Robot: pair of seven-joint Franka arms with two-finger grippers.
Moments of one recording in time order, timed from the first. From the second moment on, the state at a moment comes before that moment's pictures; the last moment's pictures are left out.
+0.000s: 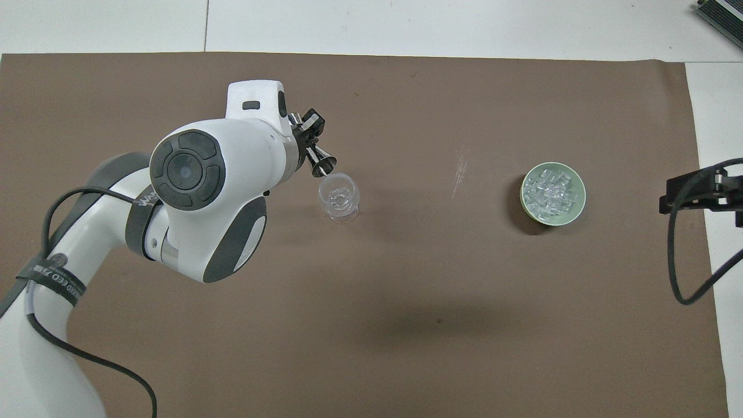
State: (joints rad) left arm -0.37 0.23 -0.14 -1.76 0.06 2.42 -1.25; right arm -0.03 -0.02 0.03 -1.45 -0.01 1.37 0.20
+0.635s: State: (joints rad) left arm -0.37 0.23 -0.14 -1.77 0.11 2.44 -1.25; right arm -0.03 -0.02 0.03 -1.45 -0.01 1.37 0.20
